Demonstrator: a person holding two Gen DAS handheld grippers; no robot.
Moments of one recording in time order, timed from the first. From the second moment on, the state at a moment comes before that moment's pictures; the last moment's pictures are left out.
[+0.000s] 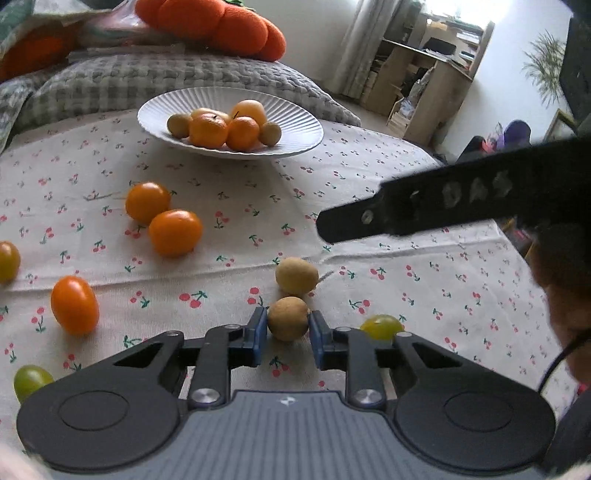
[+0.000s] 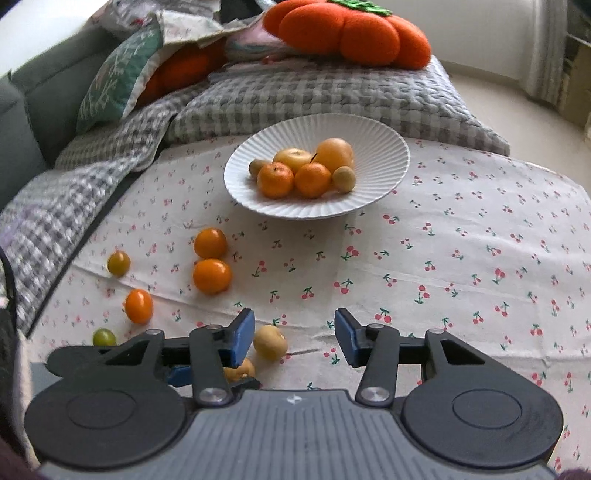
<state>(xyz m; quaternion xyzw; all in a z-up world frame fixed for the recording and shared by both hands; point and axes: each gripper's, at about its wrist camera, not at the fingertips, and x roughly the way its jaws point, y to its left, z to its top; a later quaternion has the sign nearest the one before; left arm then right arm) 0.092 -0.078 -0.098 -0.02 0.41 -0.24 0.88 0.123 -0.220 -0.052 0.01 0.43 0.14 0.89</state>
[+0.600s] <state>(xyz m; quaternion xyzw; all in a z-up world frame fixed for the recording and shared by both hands) 0.082 -0.052 -0.088 -0.05 0.45 -0.20 0.87 0.133 -0.188 -0.082 -0.06 0.45 0.17 0.87</state>
